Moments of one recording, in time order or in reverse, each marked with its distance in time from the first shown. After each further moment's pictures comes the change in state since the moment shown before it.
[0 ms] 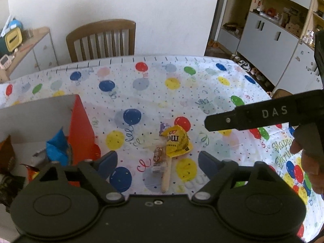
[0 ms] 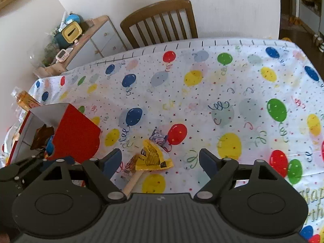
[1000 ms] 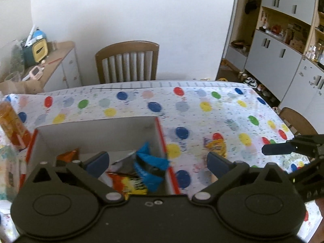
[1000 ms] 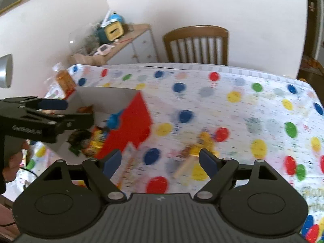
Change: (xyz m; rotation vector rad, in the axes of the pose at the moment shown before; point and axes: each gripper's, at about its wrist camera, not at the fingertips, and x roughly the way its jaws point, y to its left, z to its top) left arm -0.095 0.099 0.004 -0.004 -0.110 0.028; right arm -0.079 0.089 -0.057 -0.202 -0.130 0.010
